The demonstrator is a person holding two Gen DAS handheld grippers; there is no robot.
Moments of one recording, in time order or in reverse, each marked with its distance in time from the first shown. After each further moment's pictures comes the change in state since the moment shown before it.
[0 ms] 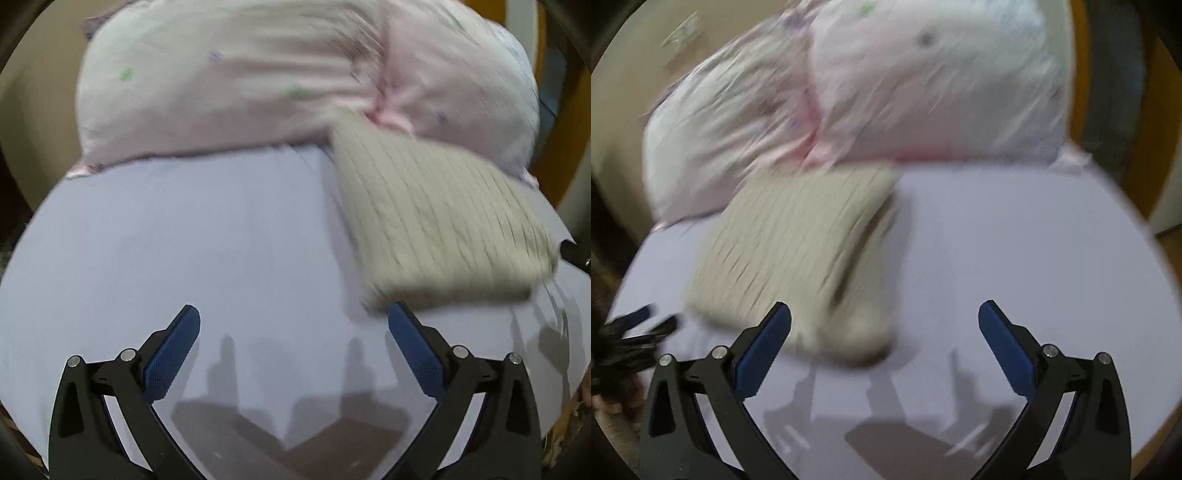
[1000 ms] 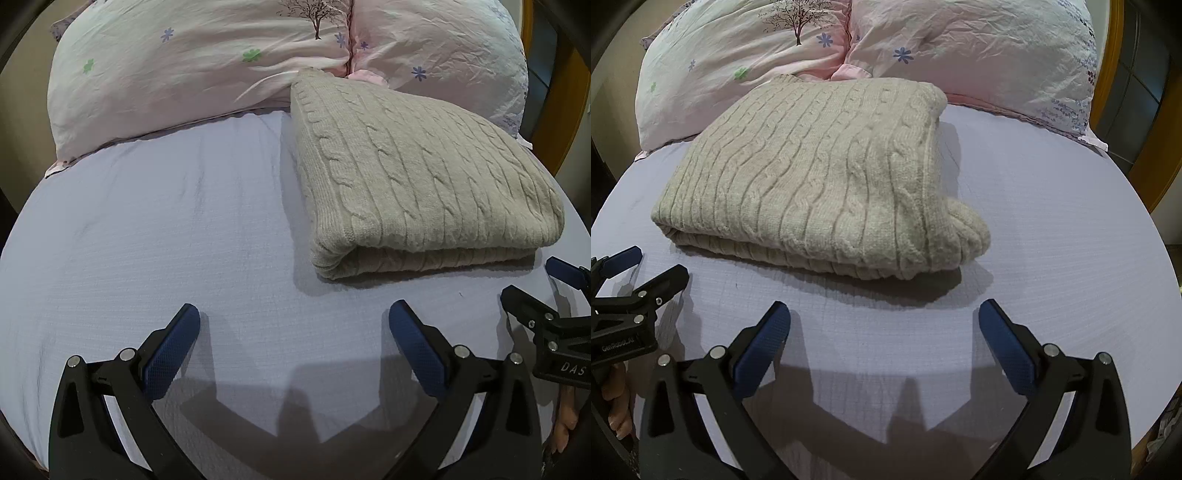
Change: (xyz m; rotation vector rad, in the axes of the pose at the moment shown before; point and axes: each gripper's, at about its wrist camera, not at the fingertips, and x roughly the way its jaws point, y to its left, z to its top) left arm 0.024 -0.031 -0.011 0.050 0.060 0.003; right arm 0.045 0.053 -0.038 -0.118 0.100 -0.175
